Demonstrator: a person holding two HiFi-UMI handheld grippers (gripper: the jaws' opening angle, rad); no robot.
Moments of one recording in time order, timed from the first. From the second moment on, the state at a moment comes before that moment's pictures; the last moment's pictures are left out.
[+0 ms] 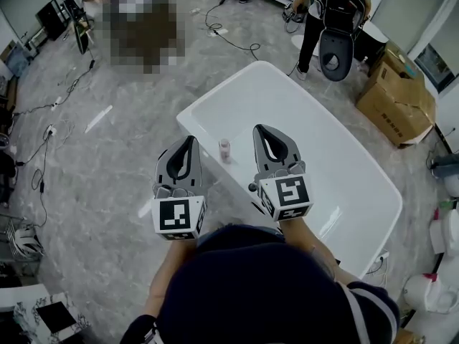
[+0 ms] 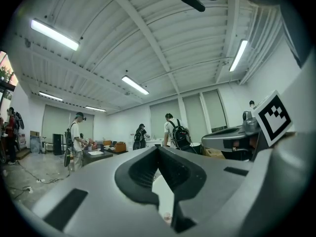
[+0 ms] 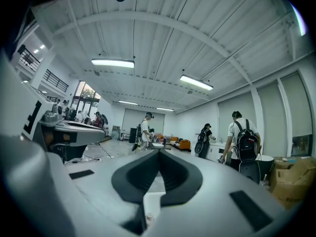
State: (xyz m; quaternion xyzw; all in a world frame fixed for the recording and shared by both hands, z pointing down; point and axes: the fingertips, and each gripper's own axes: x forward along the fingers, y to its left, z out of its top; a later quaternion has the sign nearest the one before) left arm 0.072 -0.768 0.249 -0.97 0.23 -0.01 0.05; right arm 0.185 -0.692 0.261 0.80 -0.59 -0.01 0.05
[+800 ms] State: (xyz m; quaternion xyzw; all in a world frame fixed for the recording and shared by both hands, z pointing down) left arm 0.085 -0.747 0.246 -0.98 0.21 -0.01 0.06; right arm 0.193 -0.672 0.254 0.80 -0.60 -0.02 0.05
